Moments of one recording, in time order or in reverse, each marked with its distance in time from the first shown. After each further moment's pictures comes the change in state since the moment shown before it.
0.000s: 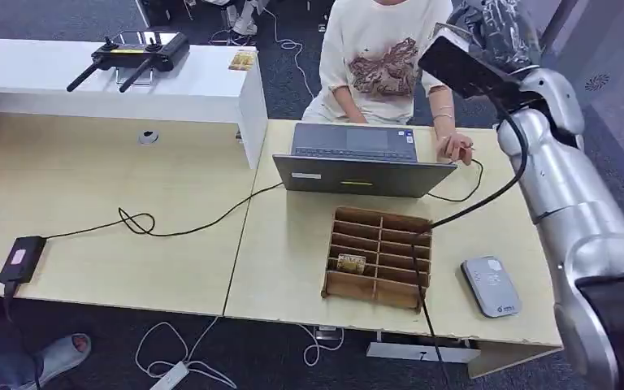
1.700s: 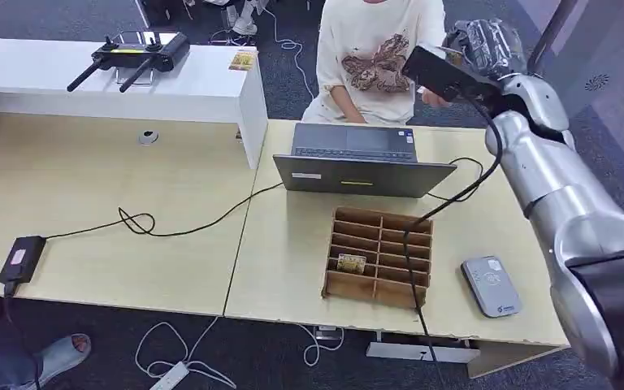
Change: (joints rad) left arm -0.001 -0.008 0.026 0.000 0.034 0.050 -0.006; right arm -0.091 0.047 0.070 0.266 0.064 -0.030 0.092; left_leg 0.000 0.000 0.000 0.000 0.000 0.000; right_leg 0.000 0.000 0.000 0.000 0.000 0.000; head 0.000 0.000
